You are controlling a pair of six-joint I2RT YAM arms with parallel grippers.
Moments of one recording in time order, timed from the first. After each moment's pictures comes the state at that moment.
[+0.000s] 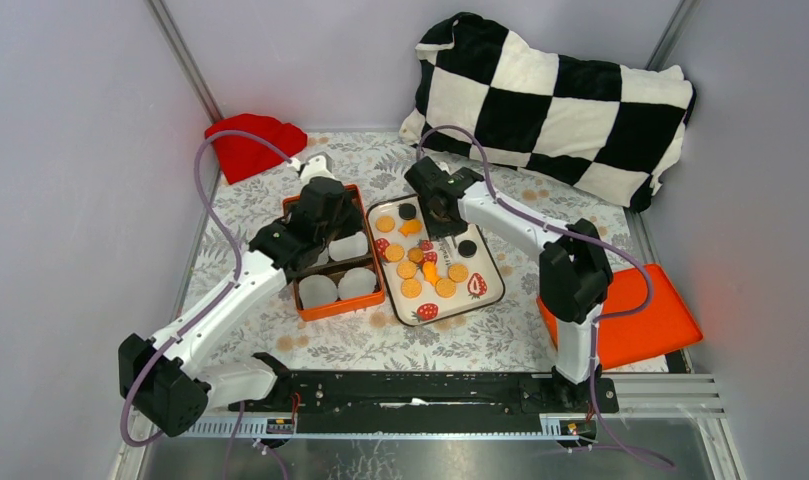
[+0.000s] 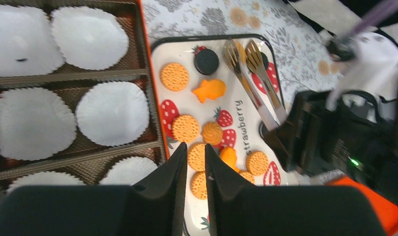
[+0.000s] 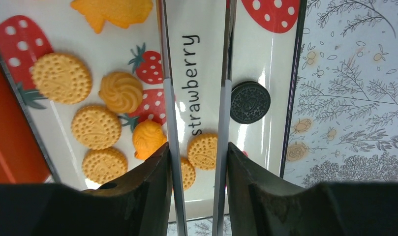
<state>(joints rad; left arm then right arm) -0.57 1.19 1.05 -0.45 -0.28 -0.71 0.71 1.96 1.65 -0.92 0.29 0.39</state>
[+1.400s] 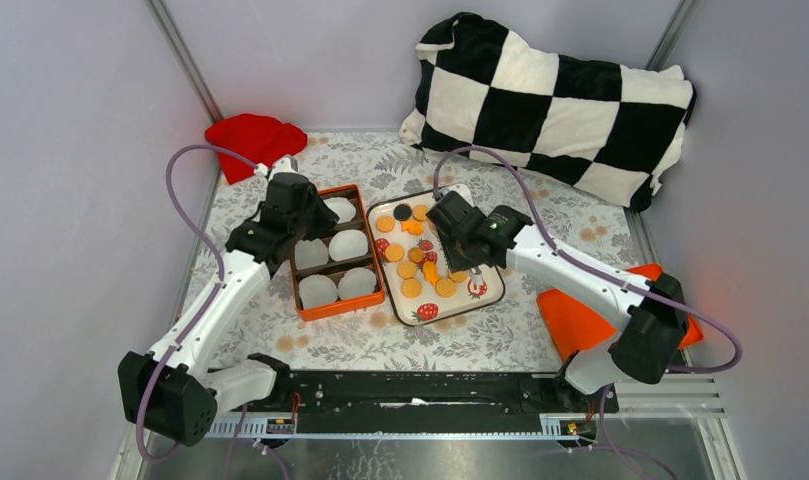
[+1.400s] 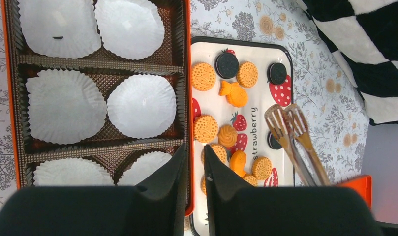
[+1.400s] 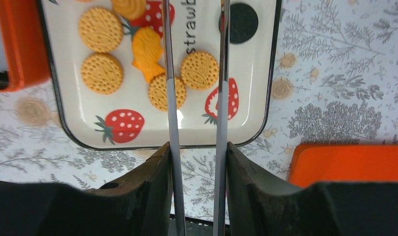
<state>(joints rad) -0.32 1.14 1.01 -0.51 -0.10 -0.75 0.86 1.49 1.33 -0.94 0.36 0.42</state>
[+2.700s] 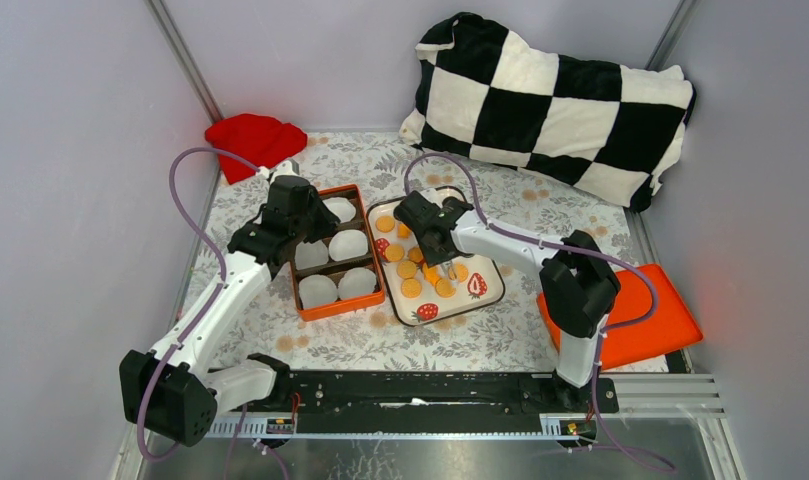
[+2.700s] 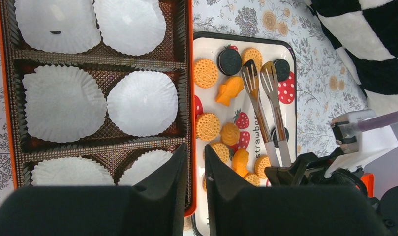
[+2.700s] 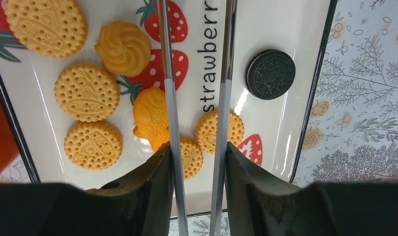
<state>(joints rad) -0.32 1.14 0.98 -0.49 -0.08 -0.75 0.84 1.86 1.42 -0.81 0.38 0.40</state>
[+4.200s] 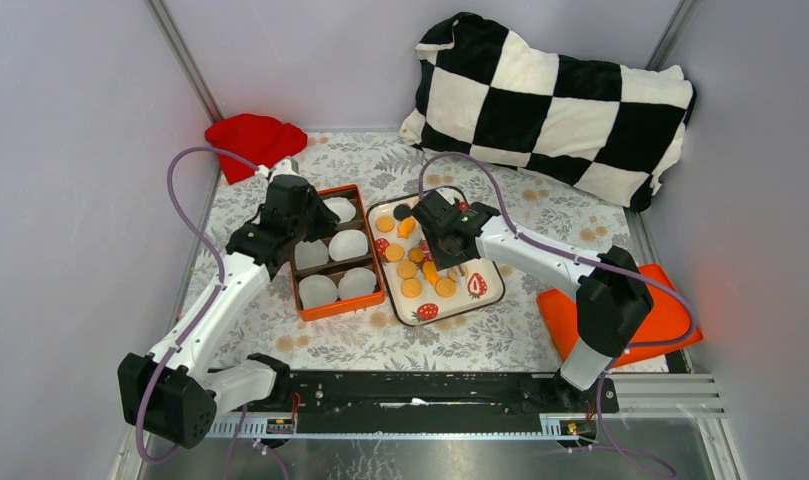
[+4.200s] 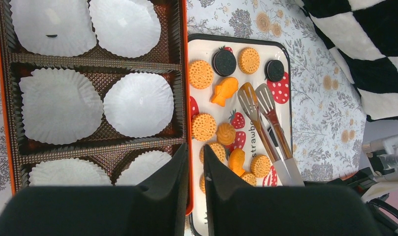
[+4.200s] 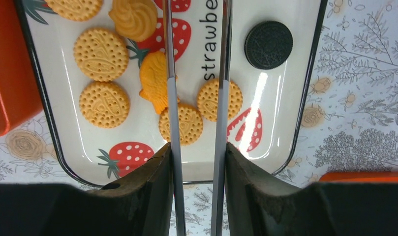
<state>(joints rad) -0.32 1.13 0.98 -0.49 -0.08 -0.75 0.82 1.69 1.33 -0.83 0.30 0.41</state>
